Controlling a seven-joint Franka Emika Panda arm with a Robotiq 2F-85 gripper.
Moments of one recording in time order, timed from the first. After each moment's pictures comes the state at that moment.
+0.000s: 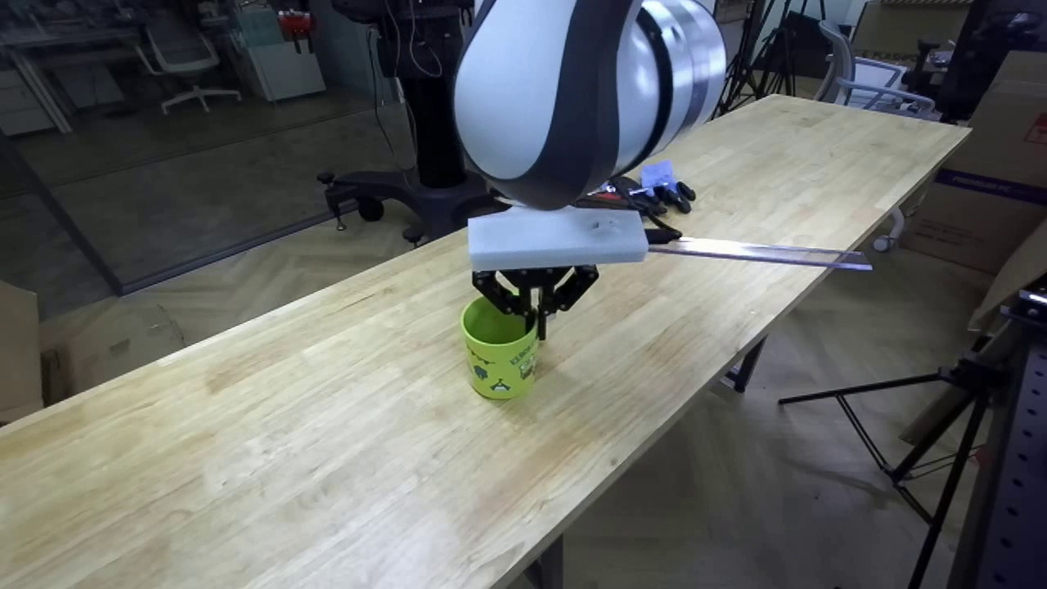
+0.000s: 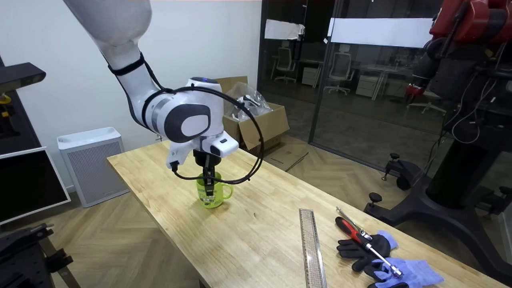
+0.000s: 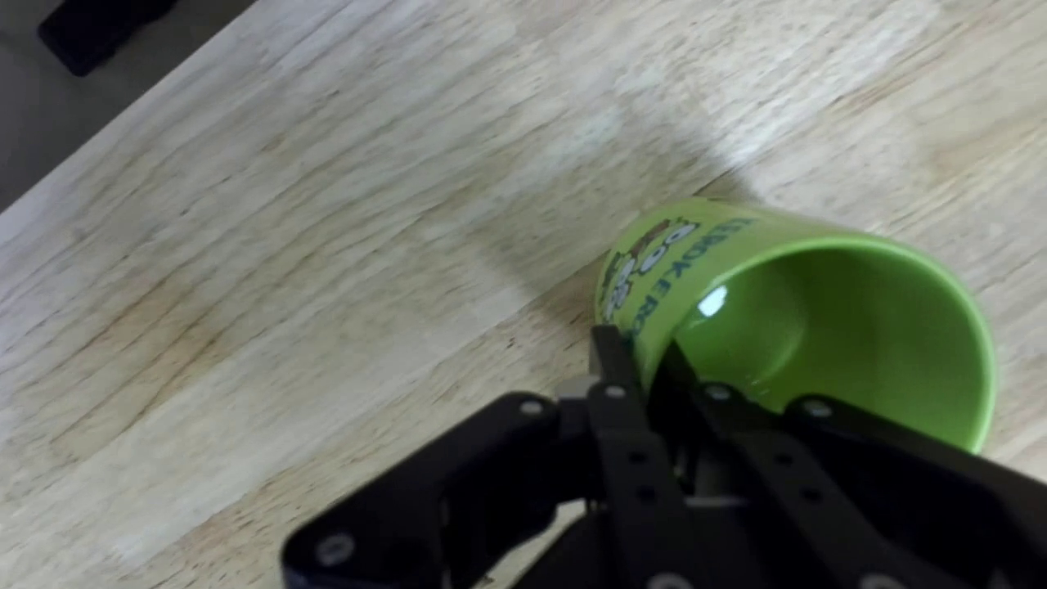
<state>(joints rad) 0.20 0.55 -0.04 -2.19 0.15 2.79 0.71</state>
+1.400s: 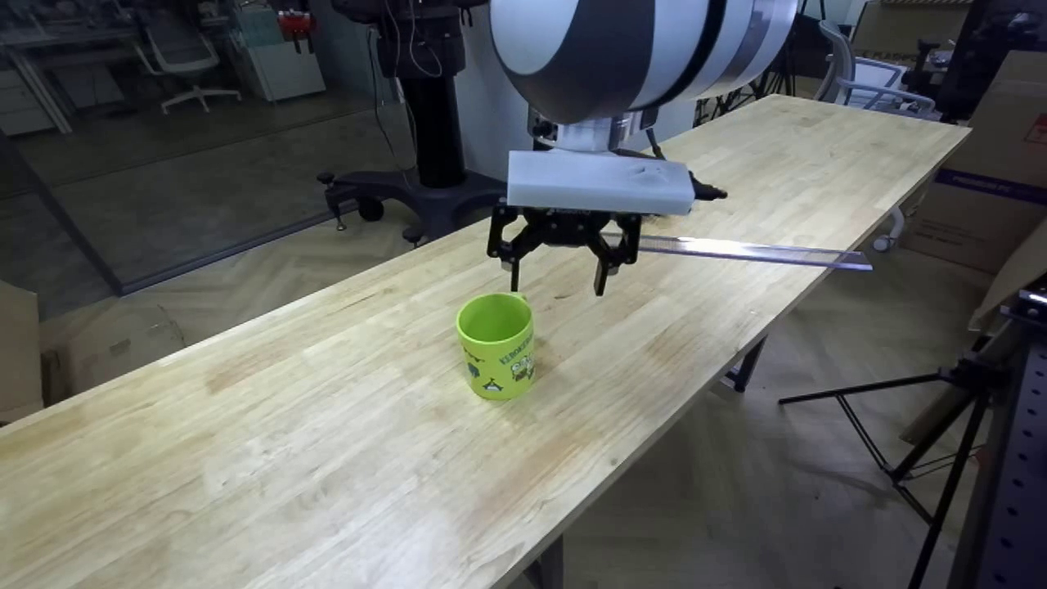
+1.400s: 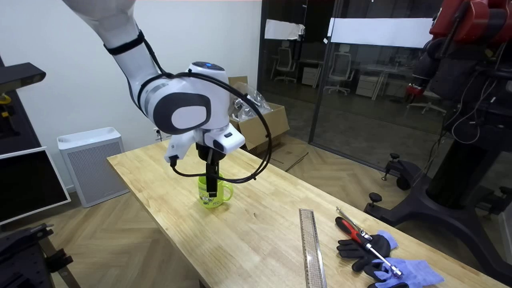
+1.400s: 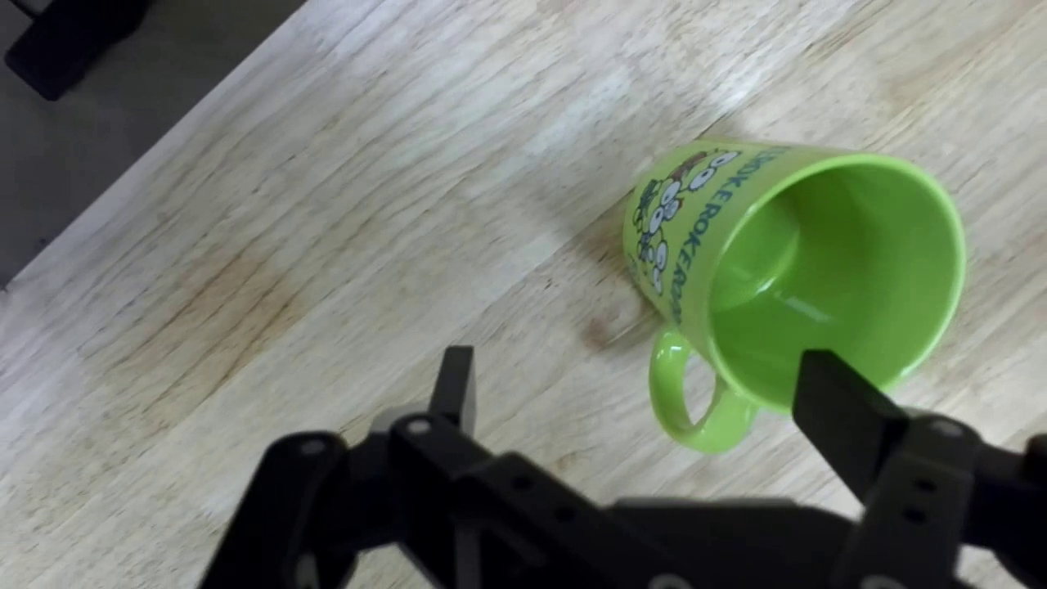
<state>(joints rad) 0.17 0.41 -0.06 -2.30 0.31 2.80 0.59</state>
